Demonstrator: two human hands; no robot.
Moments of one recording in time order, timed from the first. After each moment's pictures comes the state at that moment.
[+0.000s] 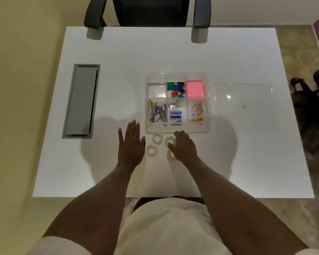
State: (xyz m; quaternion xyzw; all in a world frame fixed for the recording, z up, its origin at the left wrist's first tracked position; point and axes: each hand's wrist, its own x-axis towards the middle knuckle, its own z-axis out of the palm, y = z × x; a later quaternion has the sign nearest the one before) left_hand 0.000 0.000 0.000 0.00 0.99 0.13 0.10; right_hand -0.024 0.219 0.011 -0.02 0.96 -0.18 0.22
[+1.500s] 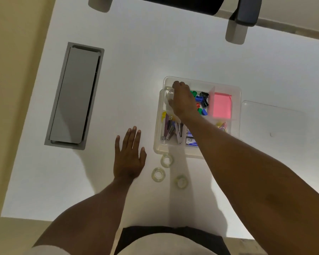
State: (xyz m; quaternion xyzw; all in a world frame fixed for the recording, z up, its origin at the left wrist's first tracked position) left_hand -0.034 -0.047 -0.122 -0.03 0.99 0.14 0.04; right_hand -0.272 0.122 -0.012 -0.06 0.98 -0.13 0.14
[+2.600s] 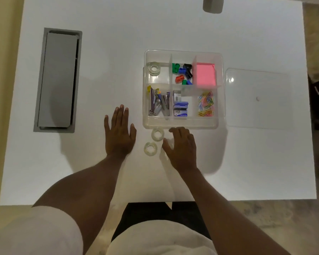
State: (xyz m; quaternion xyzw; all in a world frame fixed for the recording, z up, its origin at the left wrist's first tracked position) left_hand -0.037 -0.048 -0.115 -0.03 0.99 0.13 0.02; right_hand -0.013 0.188 -0.041 -0.02 0.97 -0.23 0.02
